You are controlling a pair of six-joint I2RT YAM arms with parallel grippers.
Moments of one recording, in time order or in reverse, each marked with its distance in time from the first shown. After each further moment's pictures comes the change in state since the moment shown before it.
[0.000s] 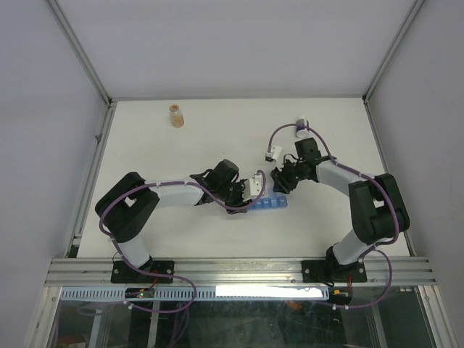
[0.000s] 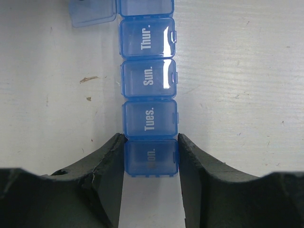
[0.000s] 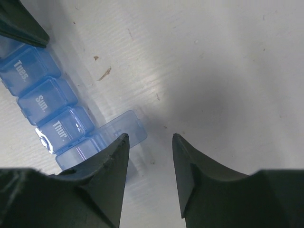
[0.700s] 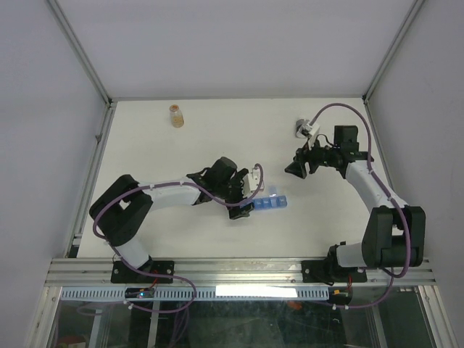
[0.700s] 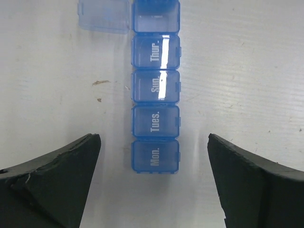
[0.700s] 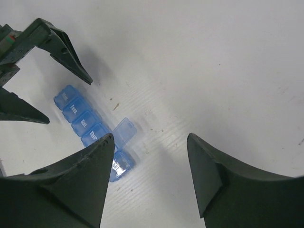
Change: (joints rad) left arm 0.005 -0.029 0.000 0.005 -0.009 -0.073; right arm -0.253 -0.214 0.073 -0.068 -0.305 0.154
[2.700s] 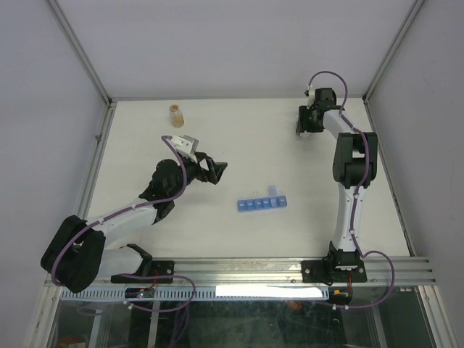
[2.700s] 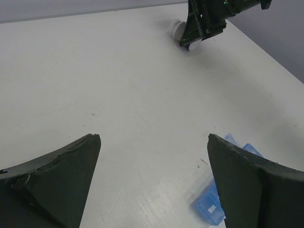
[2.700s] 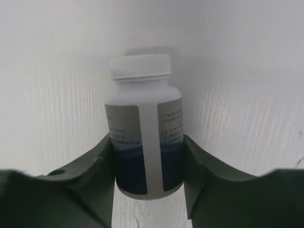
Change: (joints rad) left arm 0.271 -0.482 -0.411 0.673 -0.359 -0.711; right arm -0.021 0.909 0.899 -0.058 0.761 0.494
